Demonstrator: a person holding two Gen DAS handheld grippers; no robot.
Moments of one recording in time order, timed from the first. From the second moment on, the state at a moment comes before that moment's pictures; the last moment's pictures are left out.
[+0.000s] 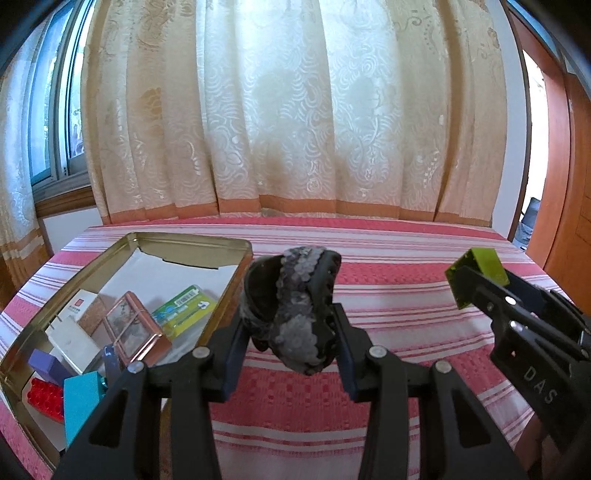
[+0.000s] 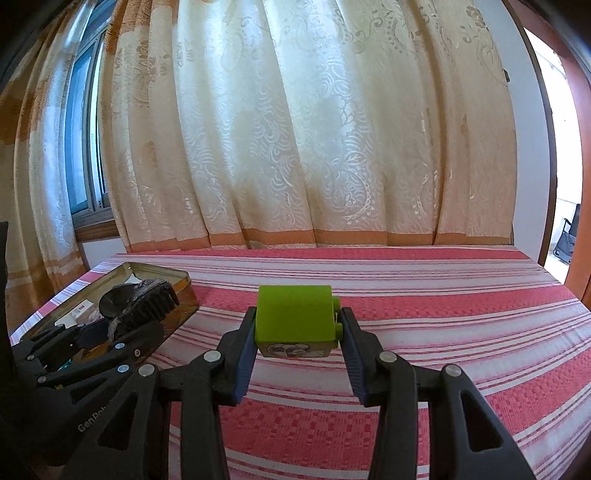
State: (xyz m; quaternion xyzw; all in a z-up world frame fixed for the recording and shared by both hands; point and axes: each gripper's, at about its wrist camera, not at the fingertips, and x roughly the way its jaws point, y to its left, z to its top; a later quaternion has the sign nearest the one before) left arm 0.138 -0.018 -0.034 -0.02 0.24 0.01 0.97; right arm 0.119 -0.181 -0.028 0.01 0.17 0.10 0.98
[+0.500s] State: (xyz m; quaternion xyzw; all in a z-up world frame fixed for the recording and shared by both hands) left arm 0.122 -0.010 -0.031 -0.02 0.22 0.02 0.97; right arm 0.100 -0.173 -0.024 0.00 0.13 0.11 0.99
